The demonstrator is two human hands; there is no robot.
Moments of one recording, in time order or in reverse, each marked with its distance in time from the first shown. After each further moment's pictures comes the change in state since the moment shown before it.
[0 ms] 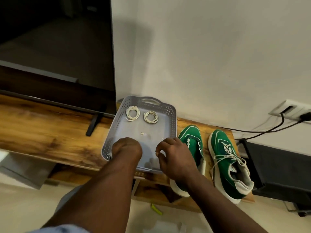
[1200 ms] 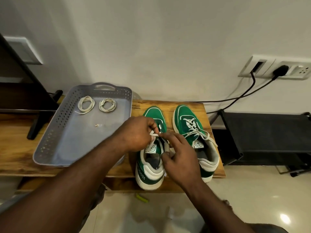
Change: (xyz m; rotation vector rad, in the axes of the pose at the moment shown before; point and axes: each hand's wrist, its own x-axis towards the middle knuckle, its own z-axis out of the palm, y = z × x) left_hand -0.083 0.149 -0.021 -0.455 0.200 0.689; right_hand -0.103 0.146 0.008 0.499 0.250 0.348
